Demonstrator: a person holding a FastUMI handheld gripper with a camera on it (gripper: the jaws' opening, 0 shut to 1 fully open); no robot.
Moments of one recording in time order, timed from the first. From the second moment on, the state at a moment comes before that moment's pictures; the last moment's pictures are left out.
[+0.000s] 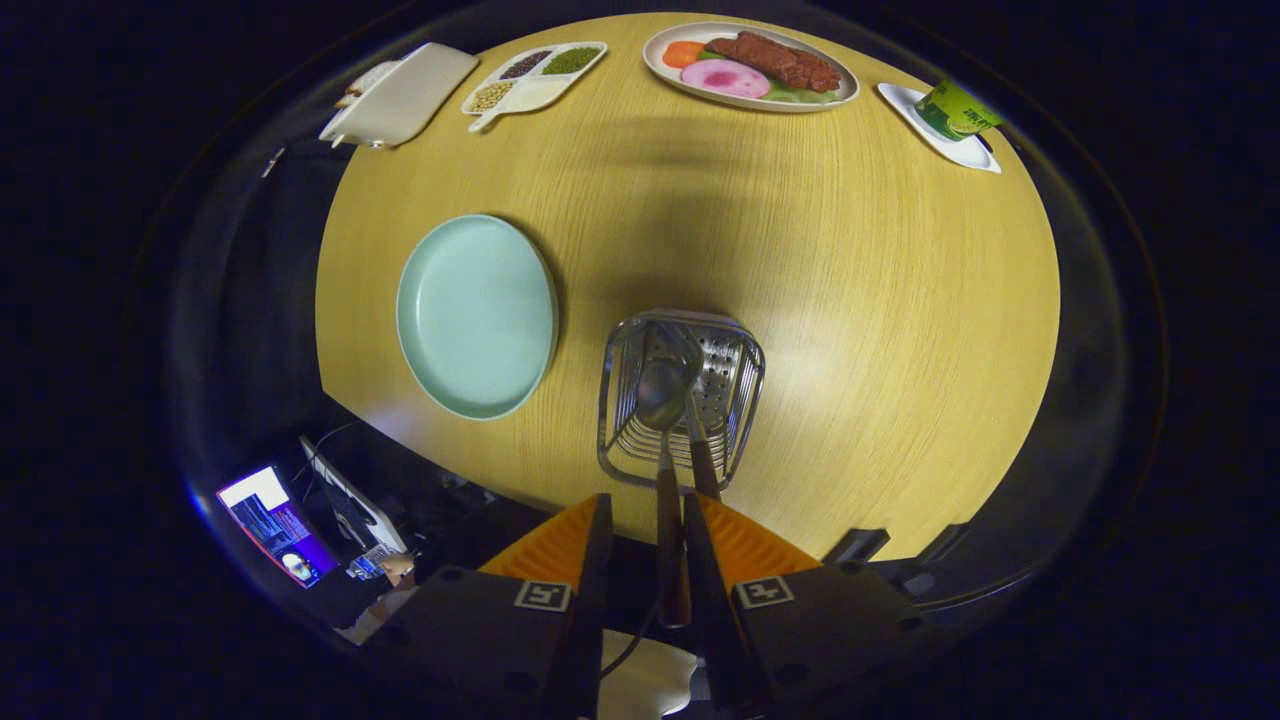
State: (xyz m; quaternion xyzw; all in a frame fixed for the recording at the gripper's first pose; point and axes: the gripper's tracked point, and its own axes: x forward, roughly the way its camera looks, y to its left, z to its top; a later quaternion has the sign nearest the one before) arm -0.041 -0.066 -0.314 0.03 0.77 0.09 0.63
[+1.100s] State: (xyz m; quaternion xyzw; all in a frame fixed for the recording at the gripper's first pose) arm 0.045 -0.121 -0.061 0.14 0.33 0.00 0.93
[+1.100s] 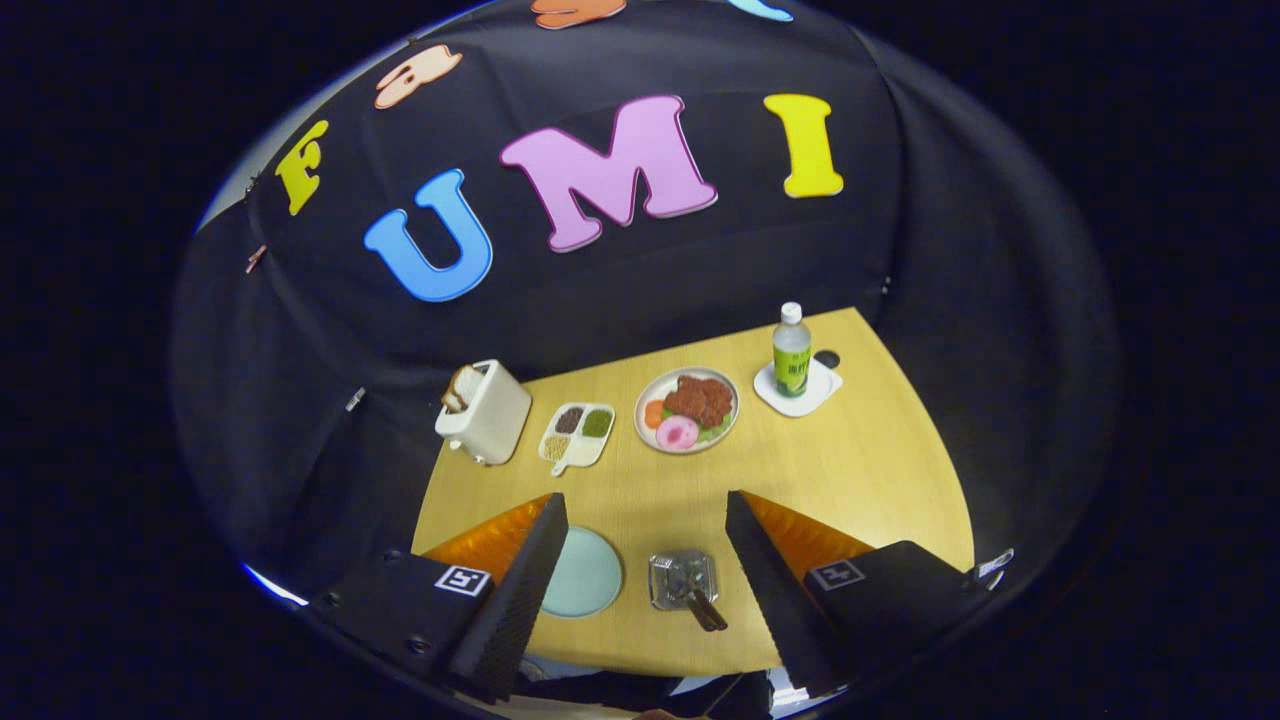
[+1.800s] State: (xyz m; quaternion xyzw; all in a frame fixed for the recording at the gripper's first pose) arm 0.028 -0.169 0.099 0.06 -0.02 -0.07 1.00
